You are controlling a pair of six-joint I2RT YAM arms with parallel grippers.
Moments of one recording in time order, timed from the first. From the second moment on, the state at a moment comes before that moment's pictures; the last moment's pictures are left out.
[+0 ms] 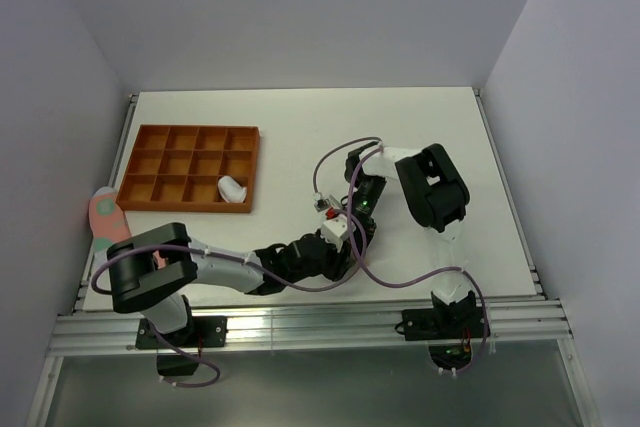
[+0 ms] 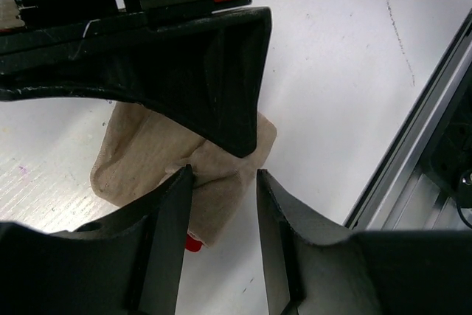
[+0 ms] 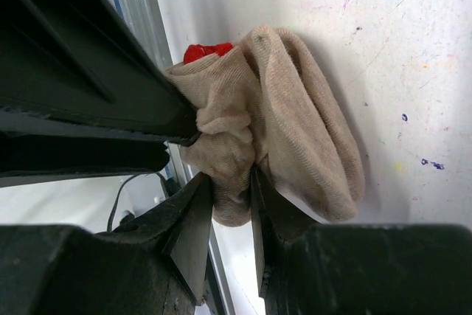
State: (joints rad) left arm -1.24 1.62 0.62 0.56 -0.21 -0.38; right arm 0.47 2.16 1.38 -1.38 -0.75 -0.99
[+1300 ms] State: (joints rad) left arm -1.22 1.75 0.57 0.78 -0.18 -0.56; right arm 0.46 1.81 1.14 -1.00 -0.67 -0.75
